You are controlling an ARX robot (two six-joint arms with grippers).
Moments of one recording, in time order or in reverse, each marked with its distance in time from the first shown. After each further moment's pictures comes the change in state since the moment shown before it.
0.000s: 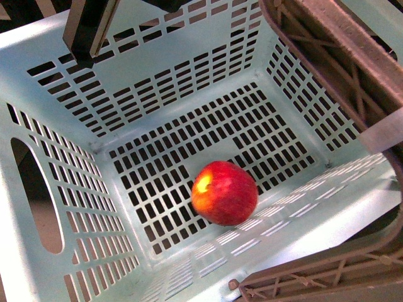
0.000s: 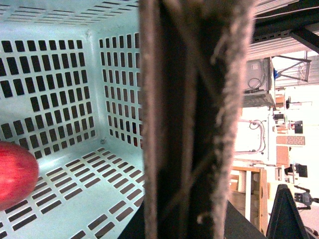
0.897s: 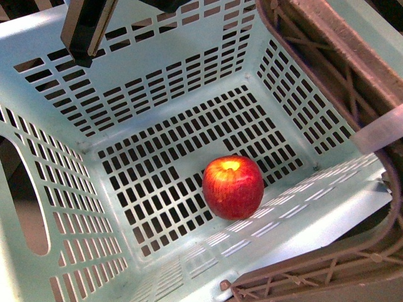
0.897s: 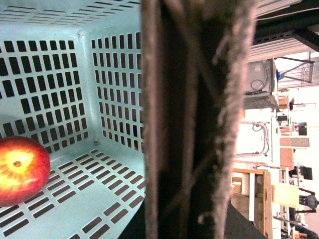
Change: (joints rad) left arm -0.001 0.000 0.000 0.000 -0.010 0.005; right arm -0.167 -0.416 -0.249 -0.167 -0.157 -0.055
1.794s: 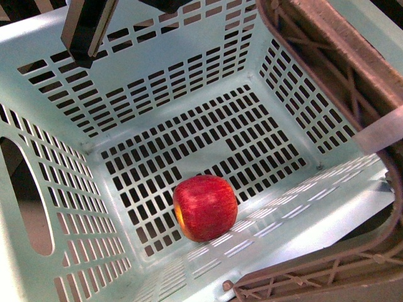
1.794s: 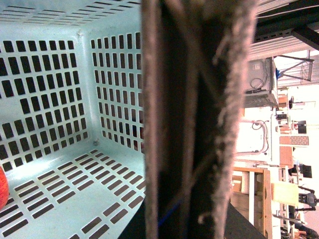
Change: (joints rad) left arm 0.000 0.000 0.000 0.000 0.002 0.001; right arm 0.000 -0.356 -0.015 -0.323 -0.001 -0.001
